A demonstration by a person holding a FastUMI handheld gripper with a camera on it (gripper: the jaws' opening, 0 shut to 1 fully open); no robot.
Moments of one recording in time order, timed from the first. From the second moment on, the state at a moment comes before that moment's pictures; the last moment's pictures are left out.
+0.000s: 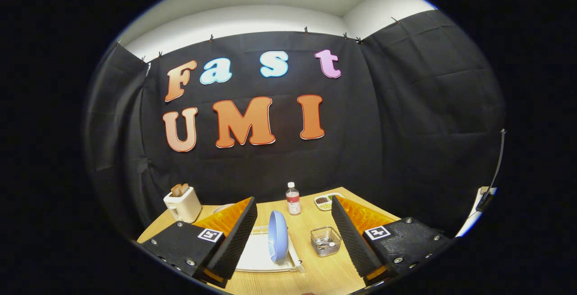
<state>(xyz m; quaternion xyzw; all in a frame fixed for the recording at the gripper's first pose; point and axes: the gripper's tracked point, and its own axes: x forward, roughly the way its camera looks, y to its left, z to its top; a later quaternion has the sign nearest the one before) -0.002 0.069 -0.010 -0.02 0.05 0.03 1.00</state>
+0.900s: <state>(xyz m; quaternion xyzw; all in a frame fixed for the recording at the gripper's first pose) -0.003 0.076 -0.025 -0.03 0.06 0.04 1.00</state>
